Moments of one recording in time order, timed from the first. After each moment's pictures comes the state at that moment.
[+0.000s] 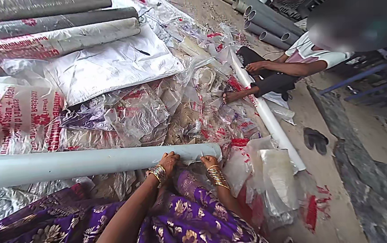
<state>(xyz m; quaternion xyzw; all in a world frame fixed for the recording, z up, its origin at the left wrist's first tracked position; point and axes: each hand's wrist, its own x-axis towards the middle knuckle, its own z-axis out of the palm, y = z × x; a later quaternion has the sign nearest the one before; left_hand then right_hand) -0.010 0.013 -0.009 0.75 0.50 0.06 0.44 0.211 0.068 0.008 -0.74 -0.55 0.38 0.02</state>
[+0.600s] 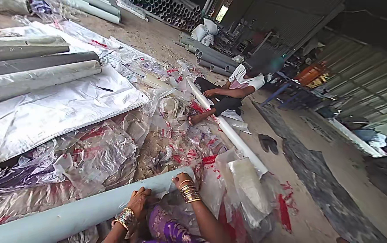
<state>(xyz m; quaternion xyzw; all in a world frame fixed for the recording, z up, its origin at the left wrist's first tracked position) -0.003 0.017 -0.018 0.76 0.52 0.04 0.40 0.194 0.107 0.041 -0.72 -0.60 0.29 -0.19</state>
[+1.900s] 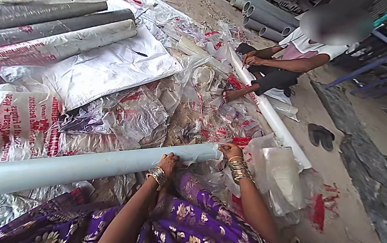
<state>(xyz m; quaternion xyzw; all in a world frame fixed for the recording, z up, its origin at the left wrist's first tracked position) -0.009 0.015 -0.016 0.75 0.50 0.07 0.42 0.283 0.129 0.046 -0.75 -0.63 0.22 0.04</state>
